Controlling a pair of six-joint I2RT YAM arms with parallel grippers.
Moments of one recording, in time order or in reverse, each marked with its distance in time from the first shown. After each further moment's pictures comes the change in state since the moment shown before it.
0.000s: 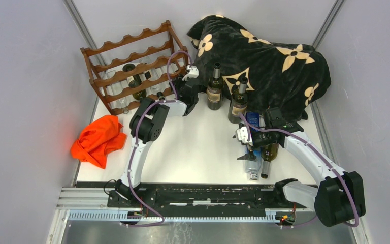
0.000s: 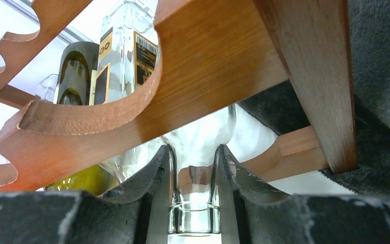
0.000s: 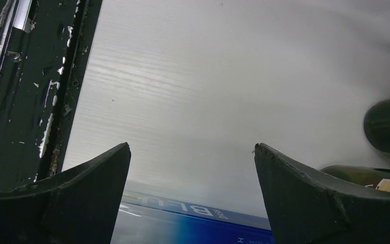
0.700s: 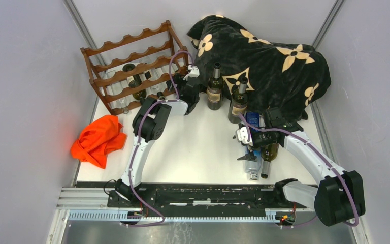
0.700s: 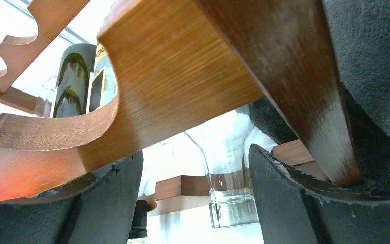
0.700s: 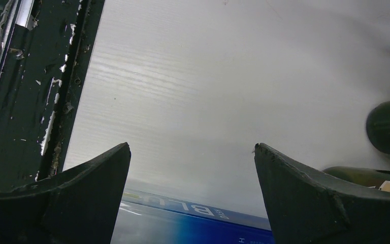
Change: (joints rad) left arm 0.006 0.063 0.072 -0.006 -0.008 0.032; right arm 0.000 0.006 0.004 -0.018 0.000 -0.019
